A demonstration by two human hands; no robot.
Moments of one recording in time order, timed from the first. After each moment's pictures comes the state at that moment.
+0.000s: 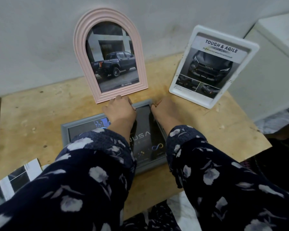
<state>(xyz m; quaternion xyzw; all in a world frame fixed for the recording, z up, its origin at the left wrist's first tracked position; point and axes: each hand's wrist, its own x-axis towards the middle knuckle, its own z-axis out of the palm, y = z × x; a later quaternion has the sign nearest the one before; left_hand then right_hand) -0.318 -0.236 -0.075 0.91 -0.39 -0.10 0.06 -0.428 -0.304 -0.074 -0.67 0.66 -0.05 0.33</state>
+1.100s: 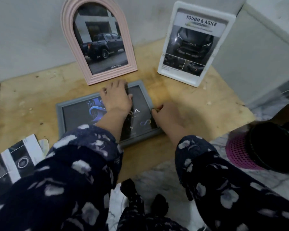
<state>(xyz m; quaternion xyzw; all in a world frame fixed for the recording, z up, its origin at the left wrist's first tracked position) -0.362 -0.205 -0.074 0.88 -0.45 -0.03 0.11 -0.520 -0.235 -0.072 -0.70 0.62 -0.06 0.36</state>
